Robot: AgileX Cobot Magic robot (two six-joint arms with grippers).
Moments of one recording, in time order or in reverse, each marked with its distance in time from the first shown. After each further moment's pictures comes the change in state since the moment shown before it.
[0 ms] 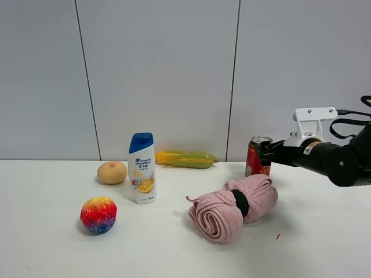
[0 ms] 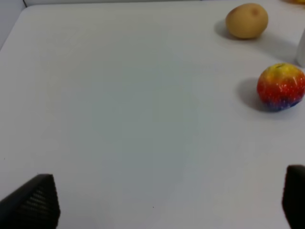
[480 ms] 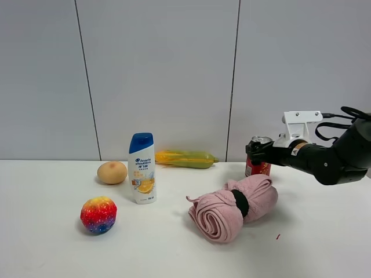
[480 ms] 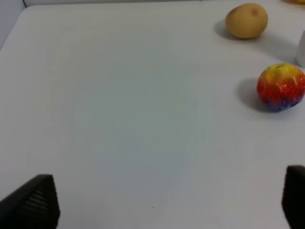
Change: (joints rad) left arm 0.000 0.000 0.000 0.001 0.000 0.000; right arm 0.000 0.102 -0.133 -0.068 0.036 0.069
